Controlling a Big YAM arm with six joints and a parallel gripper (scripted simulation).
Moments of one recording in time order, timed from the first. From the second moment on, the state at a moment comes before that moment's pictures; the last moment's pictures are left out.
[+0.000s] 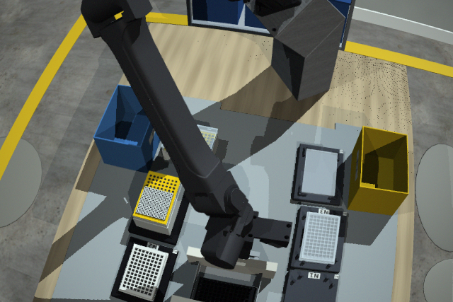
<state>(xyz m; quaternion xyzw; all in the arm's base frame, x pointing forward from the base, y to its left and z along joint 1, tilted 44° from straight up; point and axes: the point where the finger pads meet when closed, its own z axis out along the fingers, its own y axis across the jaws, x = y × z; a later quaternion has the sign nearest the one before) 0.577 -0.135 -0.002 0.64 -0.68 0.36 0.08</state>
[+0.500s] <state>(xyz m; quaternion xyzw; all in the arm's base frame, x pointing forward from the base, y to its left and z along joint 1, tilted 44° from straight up) 0.595 -0.134 0.007 0.64 -0.68 0.36 0.08</state>
